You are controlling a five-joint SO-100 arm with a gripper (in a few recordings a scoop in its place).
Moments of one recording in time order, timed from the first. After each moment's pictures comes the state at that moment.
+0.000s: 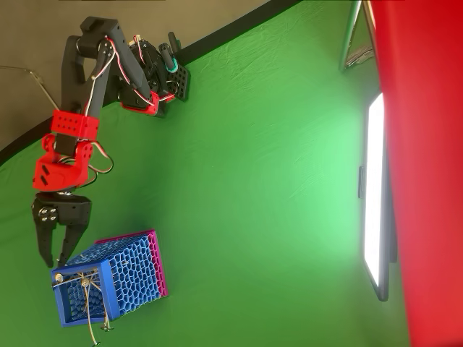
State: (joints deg) arm 32.1 129.3 125.6 6.2 30.0
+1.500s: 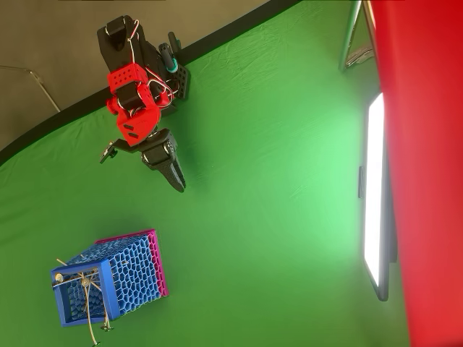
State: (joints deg) arm 2.5 190.0 176.2 45.4 -3.0
